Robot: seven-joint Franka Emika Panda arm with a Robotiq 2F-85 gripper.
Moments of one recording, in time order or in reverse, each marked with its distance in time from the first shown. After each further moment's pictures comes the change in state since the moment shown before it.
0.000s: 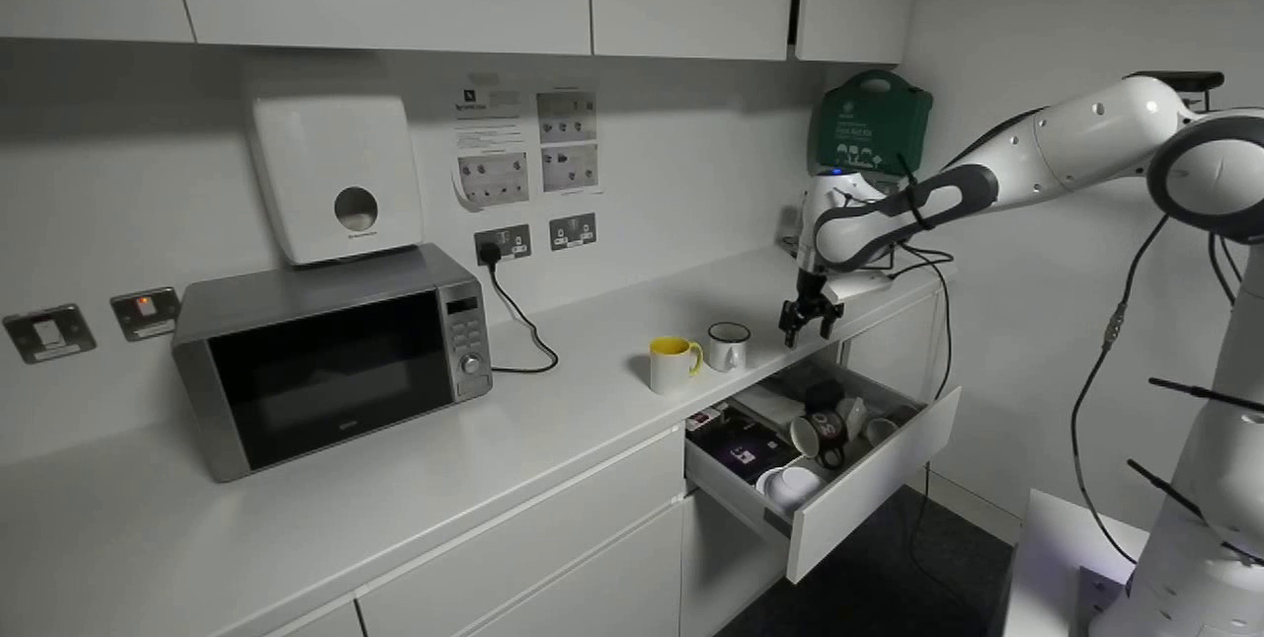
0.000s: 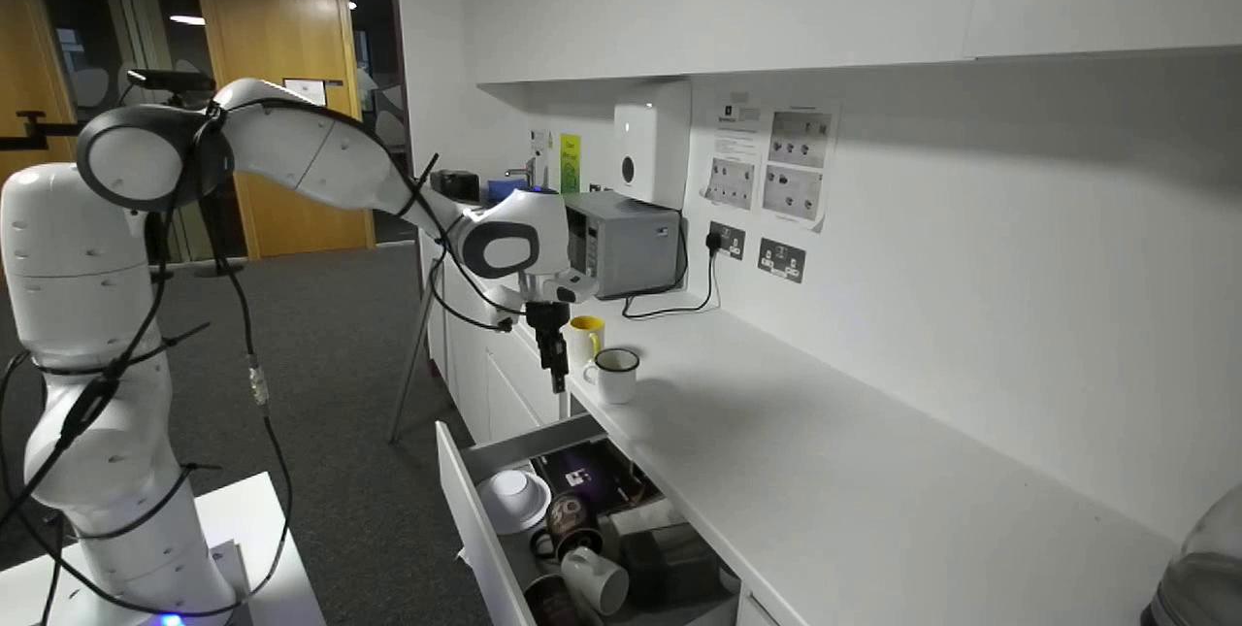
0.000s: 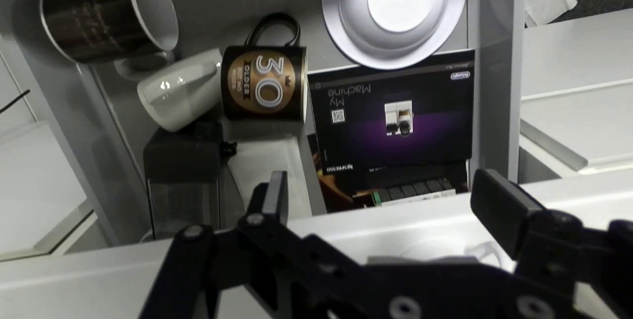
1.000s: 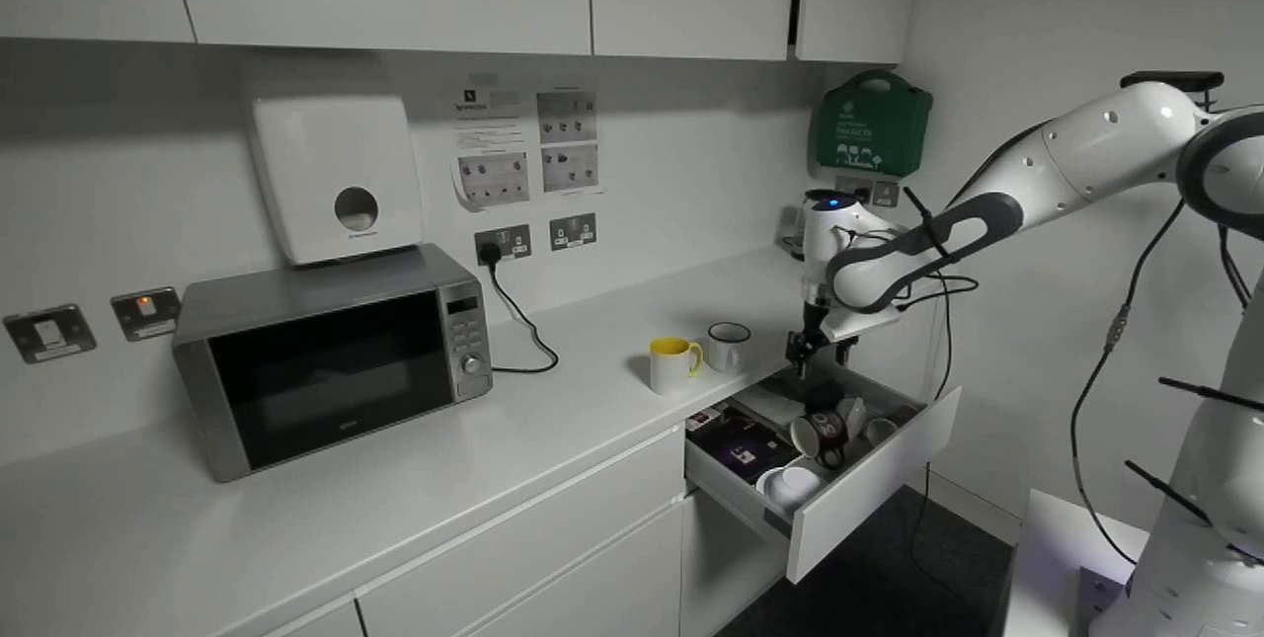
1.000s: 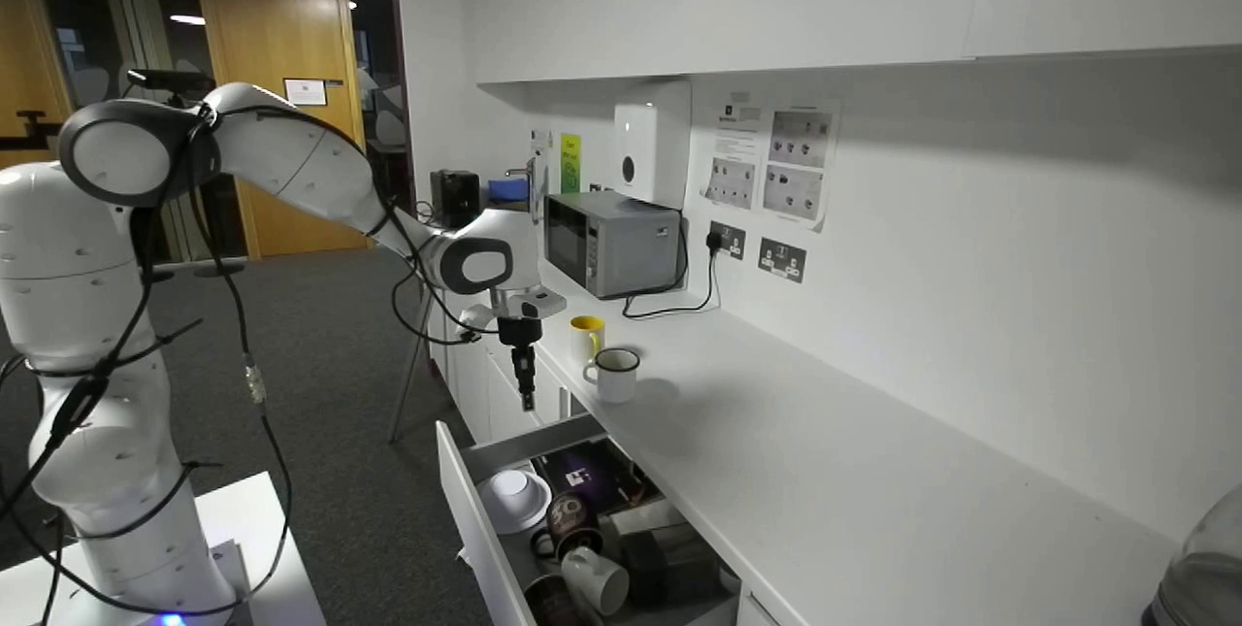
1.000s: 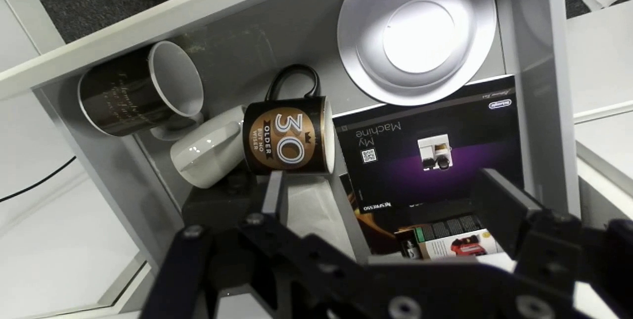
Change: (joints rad) arm 0.044 -0.050 0.028 -0.155 -0.173 0.063 0.326
